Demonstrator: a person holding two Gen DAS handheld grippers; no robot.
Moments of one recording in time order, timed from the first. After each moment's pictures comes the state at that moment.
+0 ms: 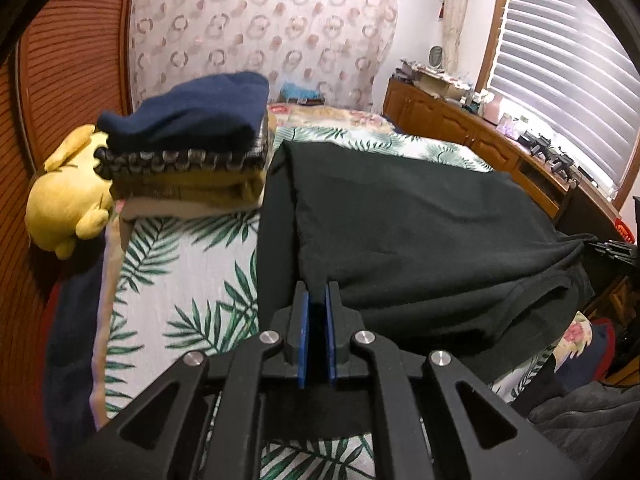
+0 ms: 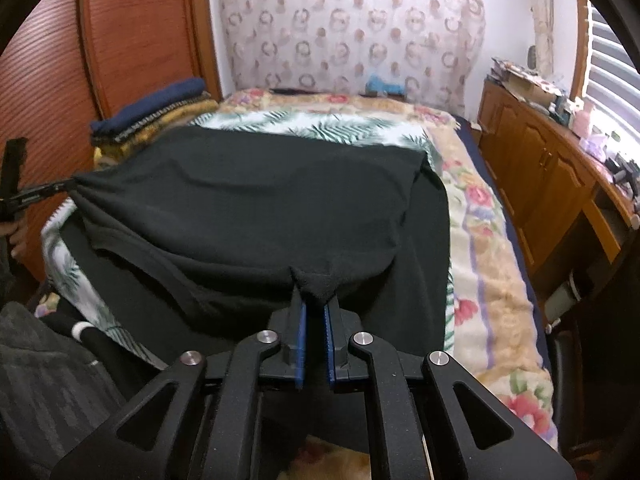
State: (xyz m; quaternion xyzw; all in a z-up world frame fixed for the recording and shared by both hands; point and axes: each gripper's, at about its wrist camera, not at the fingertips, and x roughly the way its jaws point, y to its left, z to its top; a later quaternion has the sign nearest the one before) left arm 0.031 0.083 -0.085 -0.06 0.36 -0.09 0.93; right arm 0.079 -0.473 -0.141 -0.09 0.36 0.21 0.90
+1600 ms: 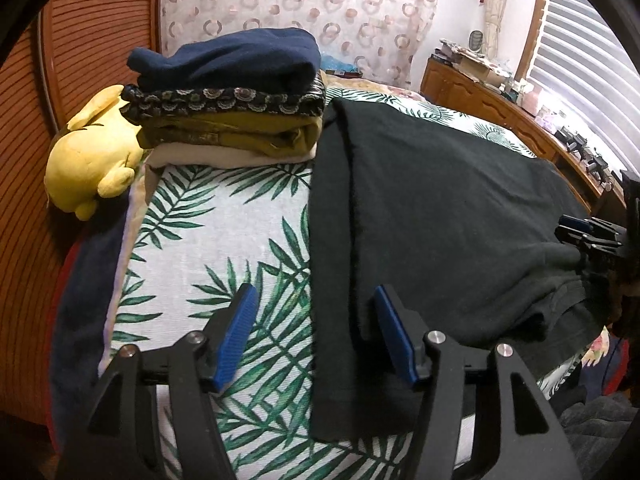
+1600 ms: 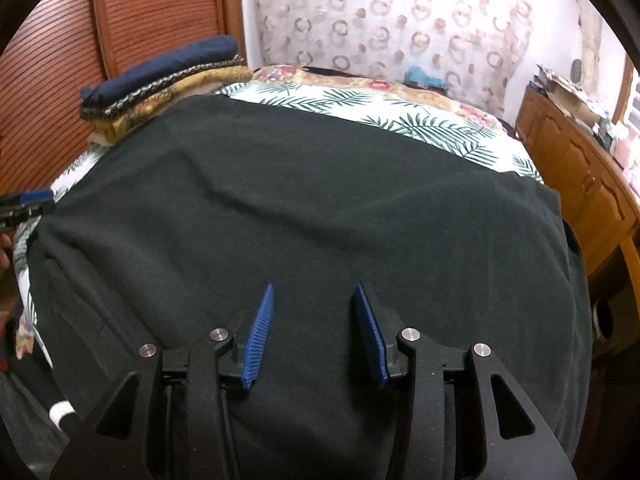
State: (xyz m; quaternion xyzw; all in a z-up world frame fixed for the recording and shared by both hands) left arm 0.045 0.105 -0.122 -0.07 0.41 -0.03 0.91; right arm 0.158 -0.345 -0.192 -0.13 0.38 0.26 0.88
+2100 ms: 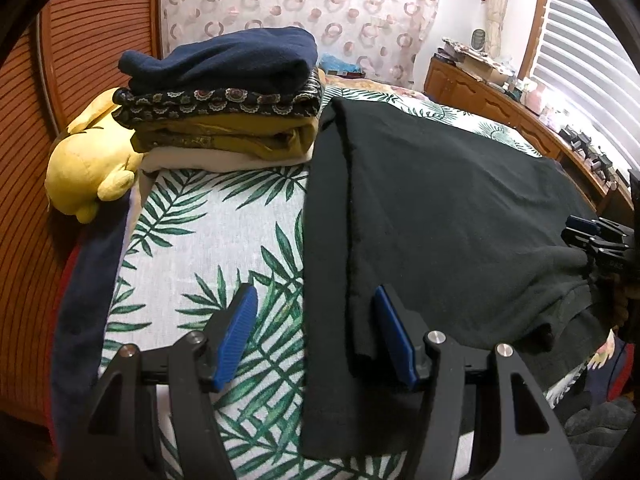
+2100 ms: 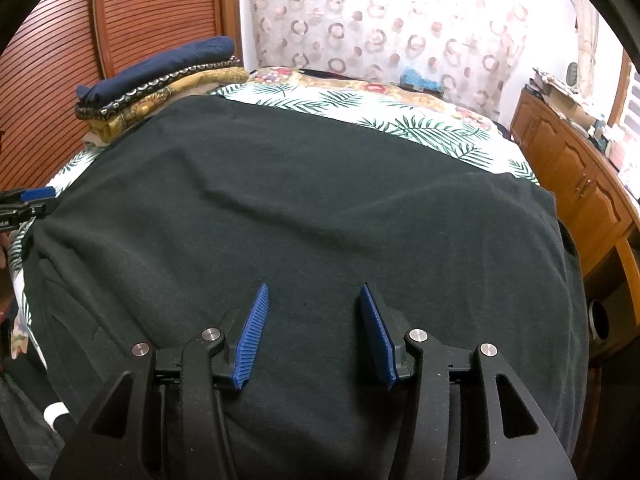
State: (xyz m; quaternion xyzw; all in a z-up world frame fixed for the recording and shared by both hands) left arm 0.051 0.101 -0.124 -0.06 0.41 -0.02 0.91; right arm 0.159 -0.341 -0.193 -0.13 0.37 0.25 0.88
